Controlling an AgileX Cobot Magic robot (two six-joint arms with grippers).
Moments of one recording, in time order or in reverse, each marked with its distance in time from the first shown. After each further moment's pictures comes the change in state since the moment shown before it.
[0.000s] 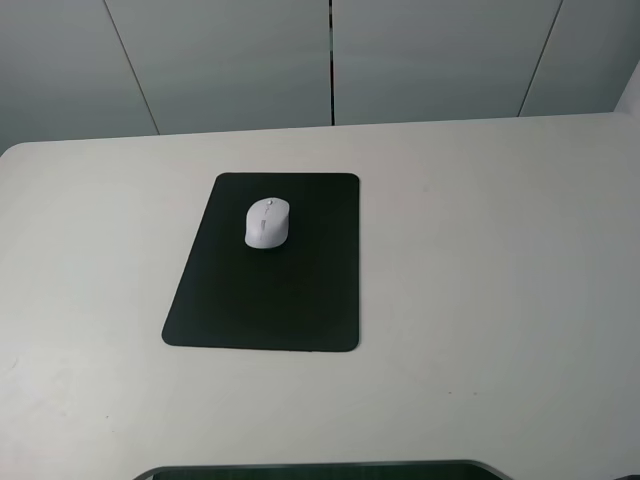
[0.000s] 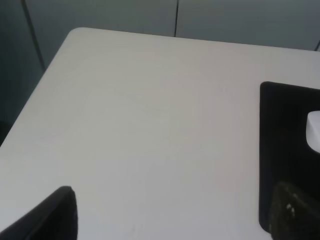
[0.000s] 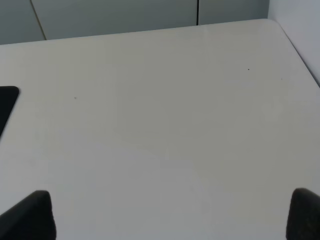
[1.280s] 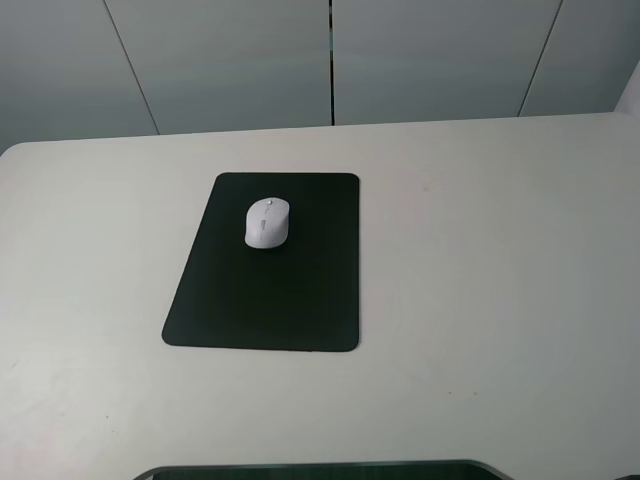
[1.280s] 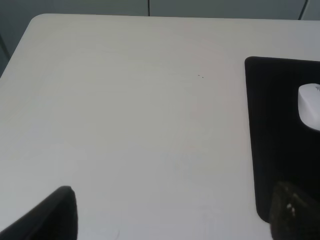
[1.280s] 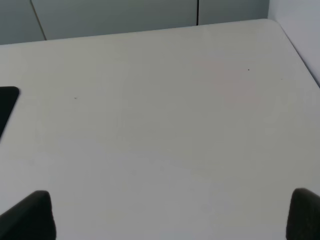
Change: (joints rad) left arm 0.001 -0.004 0.179 -0.067 -0.143 0.095; right arm 0.000 0.000 0.000 0.000 0.000 0.000
